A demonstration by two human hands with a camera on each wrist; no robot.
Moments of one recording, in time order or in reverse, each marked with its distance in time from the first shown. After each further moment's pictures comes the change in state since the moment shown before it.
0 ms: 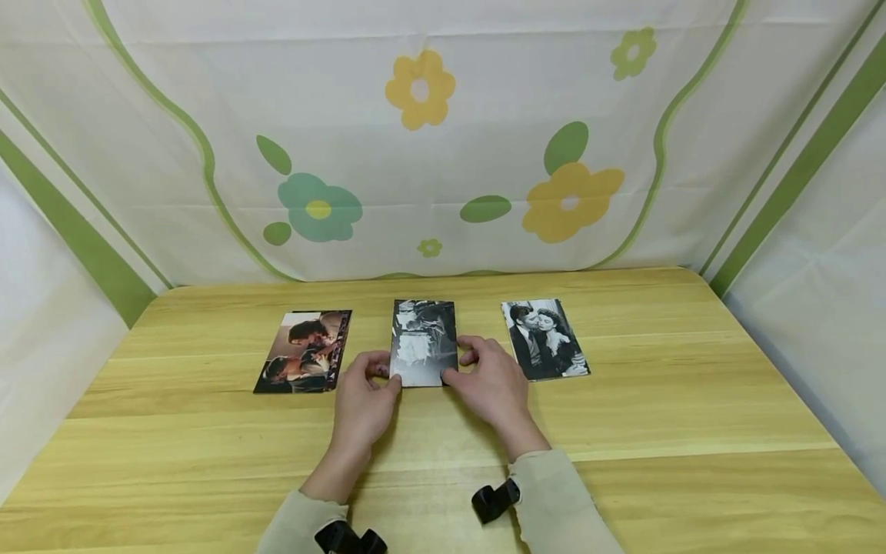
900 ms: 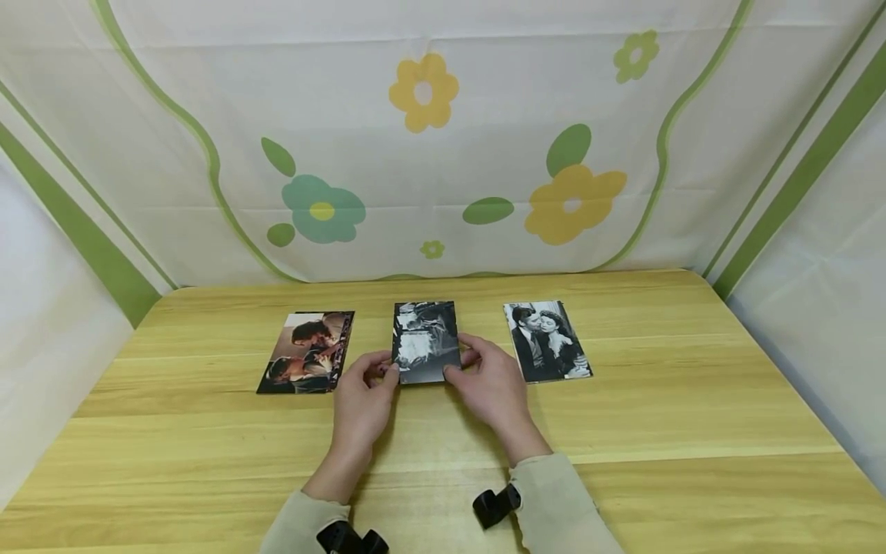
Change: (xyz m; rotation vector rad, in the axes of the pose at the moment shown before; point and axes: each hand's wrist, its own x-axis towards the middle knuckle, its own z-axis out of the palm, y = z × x) left_hand 0.000 0.000 -0.001 -0.085 0.037 -0.010; right_hand -0.004 -0.006 0.000 0.172 0.004 0.003
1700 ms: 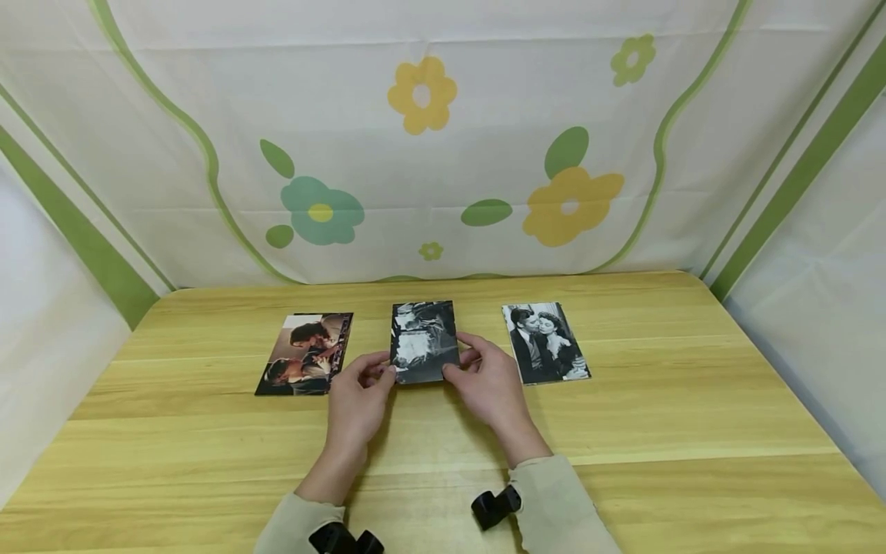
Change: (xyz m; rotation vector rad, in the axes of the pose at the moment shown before) left_hand 0.002 0.002 -0.005 -0.080 -0.043 -0.036; right_hand -0.002 -0.005 -0.004 0.049 -0.007 0.021
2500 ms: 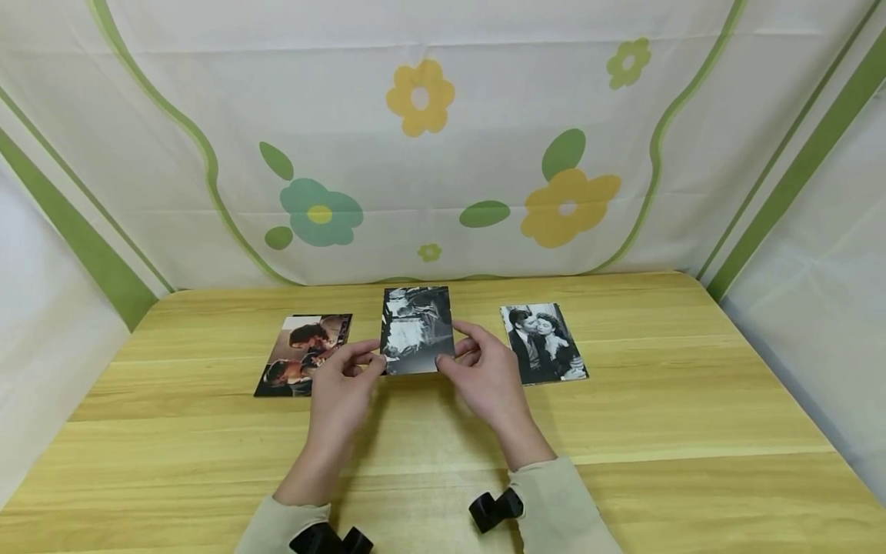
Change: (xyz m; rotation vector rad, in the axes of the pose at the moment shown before) left_hand 0.000 0.026 -0.019 -0.071 -0.021 -0.046; right_hand -0.007 -0.019 -0.011 0.090 -0.002 -0.042
